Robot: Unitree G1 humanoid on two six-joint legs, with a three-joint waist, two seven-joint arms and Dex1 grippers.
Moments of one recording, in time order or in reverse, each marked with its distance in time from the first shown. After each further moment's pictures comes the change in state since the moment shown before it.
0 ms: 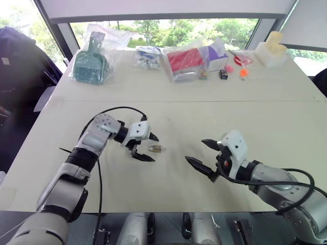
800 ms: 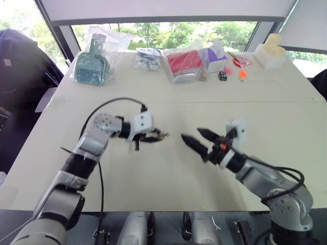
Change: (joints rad) left arm -0.054 -0.031 0.076 -0.217 -0.040 0.090 0.242; right arm -0.170 0.414 -0.167 0.136 0.392 0.034 -0.291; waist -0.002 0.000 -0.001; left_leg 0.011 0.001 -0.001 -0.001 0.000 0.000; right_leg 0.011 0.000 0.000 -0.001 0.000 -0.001
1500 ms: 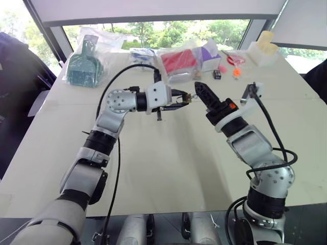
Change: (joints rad) left arm -0.191 -0.162 0.037 0.294 0.005 -0.430 0.111; right arm -0.221 0.091 -0.031 0.149 0.217 -0.161 -0.385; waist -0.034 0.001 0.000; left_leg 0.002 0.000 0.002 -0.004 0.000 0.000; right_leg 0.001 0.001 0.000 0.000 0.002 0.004
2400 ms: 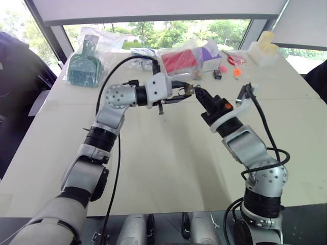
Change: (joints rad) left arm -0.027 0.007 0.022 -0.007 -0.003 -0.046 0.024; right arm 0.009 0.011 0.071 0.028 0.062 -0.075 -0.001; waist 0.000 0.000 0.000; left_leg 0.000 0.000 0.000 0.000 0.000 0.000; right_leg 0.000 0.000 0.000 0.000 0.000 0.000
